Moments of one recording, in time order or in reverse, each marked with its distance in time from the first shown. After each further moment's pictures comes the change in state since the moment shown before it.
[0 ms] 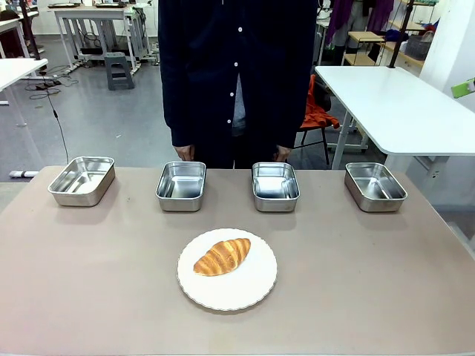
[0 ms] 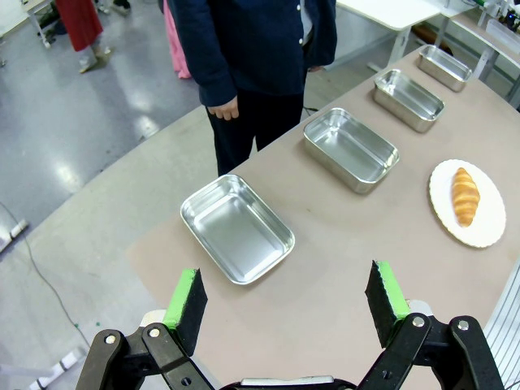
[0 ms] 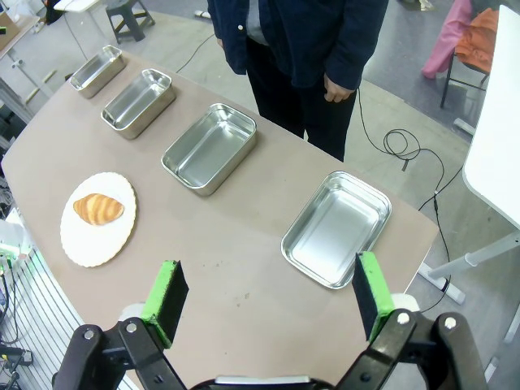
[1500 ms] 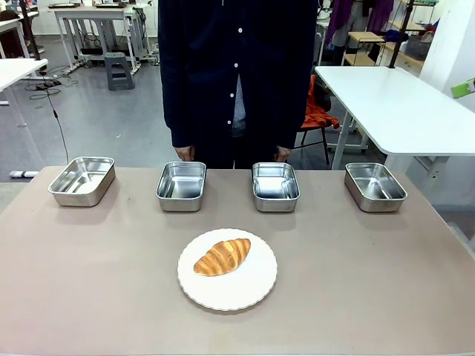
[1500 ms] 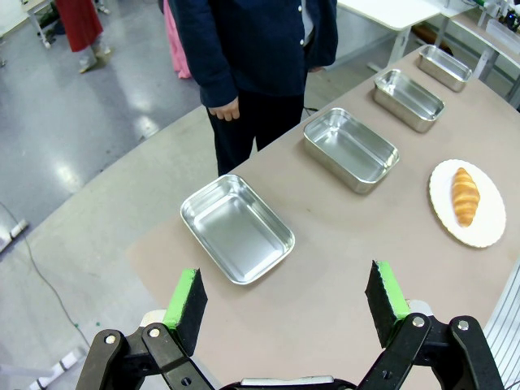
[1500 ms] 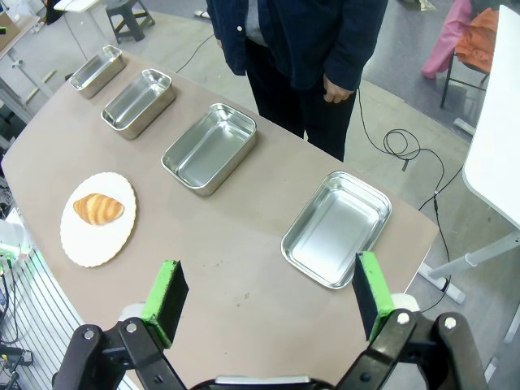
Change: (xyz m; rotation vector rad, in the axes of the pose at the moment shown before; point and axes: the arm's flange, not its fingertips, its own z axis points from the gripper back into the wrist) left arm 0.000 0.000 0.000 0.000 0.000 0.000; right arm 0.000 0.000 0.000 0.000 0.000 0.000
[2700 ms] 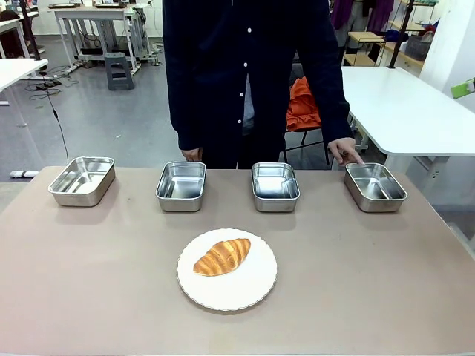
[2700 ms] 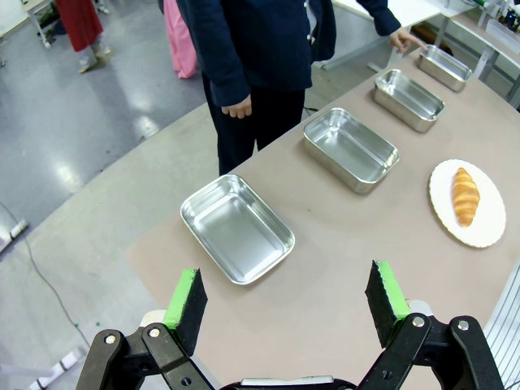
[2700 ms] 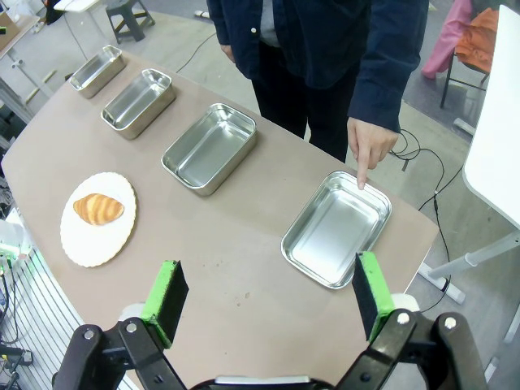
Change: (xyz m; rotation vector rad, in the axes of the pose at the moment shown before) left arm 0.000 0.000 0.000 0.000 0.000 0.000; right arm 0.000 0.000 0.000 0.000 0.000 0.000
